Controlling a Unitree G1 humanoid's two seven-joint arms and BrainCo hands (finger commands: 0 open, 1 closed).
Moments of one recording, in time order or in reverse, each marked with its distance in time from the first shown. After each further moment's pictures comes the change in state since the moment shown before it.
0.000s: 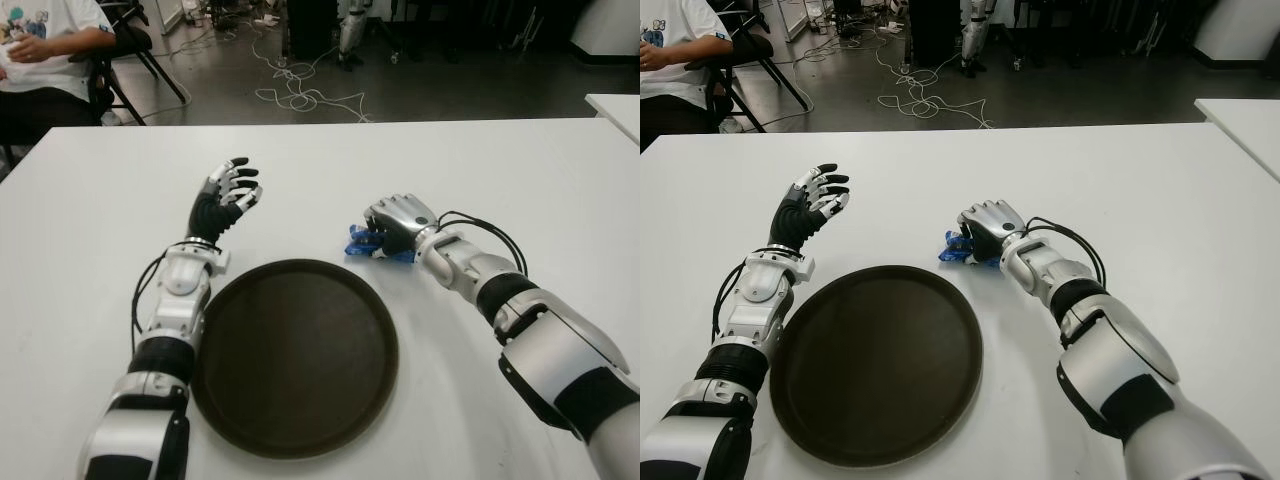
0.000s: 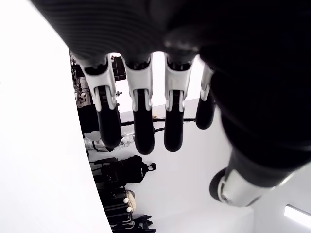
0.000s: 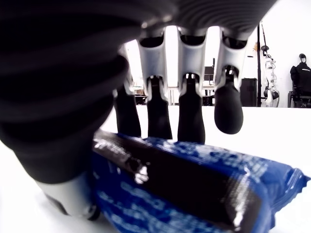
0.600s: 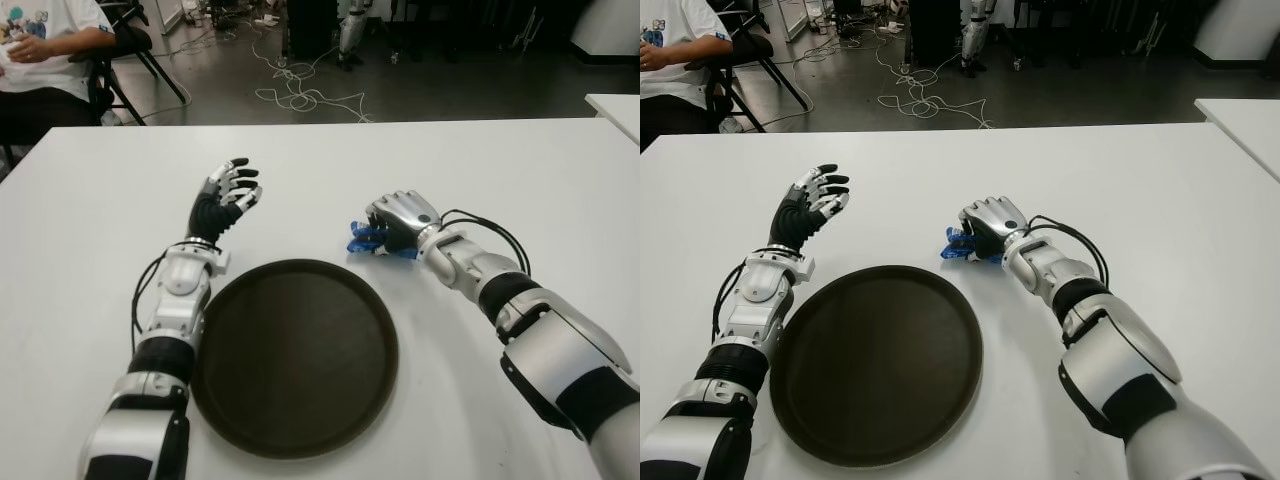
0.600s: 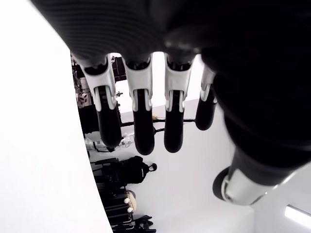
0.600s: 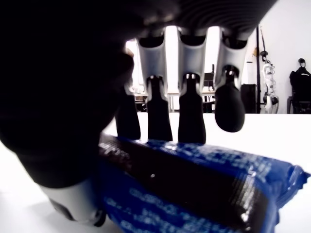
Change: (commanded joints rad) left arm -0.003 -0.002 0.004 0.008 -0.007 -0.001 -0.005; right arm -0.003 -0.011 -0.005 0.000 -0.001 -0.008 -0.038
